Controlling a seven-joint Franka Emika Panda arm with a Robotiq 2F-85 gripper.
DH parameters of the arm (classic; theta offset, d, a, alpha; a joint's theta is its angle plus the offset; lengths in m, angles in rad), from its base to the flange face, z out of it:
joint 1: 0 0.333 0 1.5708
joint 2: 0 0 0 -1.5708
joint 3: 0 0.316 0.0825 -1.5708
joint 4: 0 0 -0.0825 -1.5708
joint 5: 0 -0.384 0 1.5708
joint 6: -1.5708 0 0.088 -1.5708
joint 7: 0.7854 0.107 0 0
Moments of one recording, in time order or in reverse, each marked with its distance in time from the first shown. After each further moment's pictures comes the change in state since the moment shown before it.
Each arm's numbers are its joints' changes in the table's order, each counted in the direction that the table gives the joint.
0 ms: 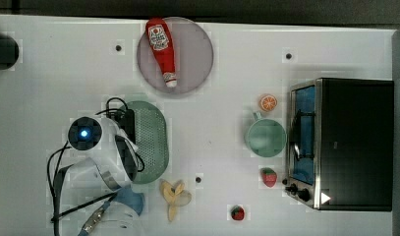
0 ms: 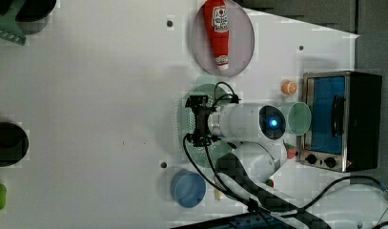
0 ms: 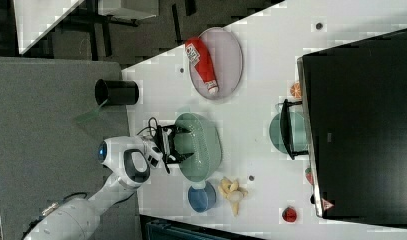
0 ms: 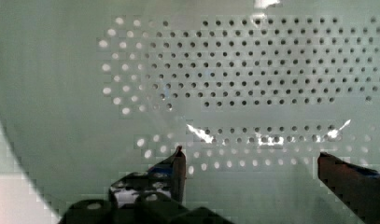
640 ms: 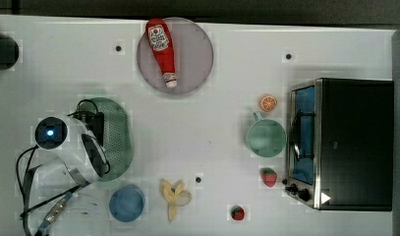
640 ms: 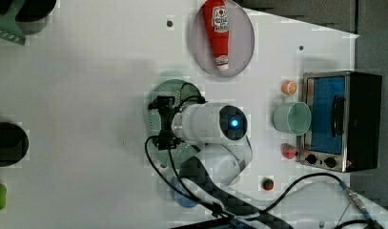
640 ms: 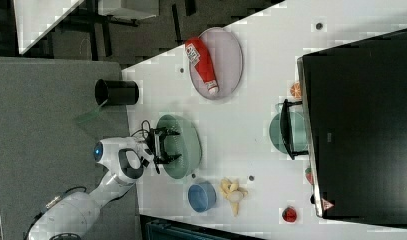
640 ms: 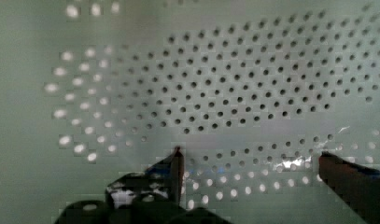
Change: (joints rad) arm 0.136 -0.147 0.013 -0.168 -0.099 0.010 0.103
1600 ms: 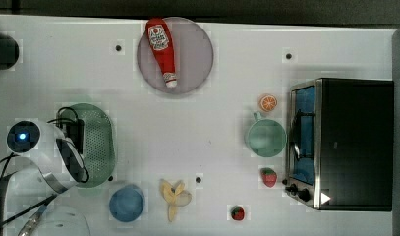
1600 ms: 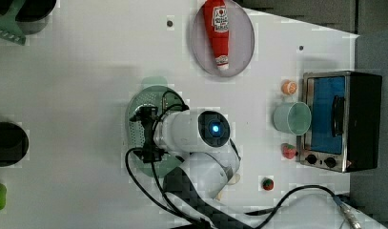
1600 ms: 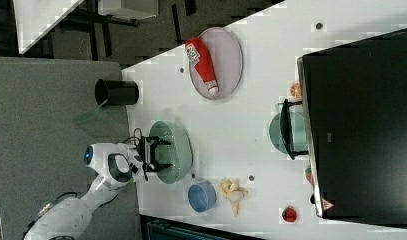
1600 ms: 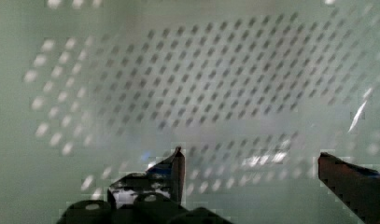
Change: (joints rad) arm 0.081 0.009 0.004 -0.065 -0.042 0.141 0.041
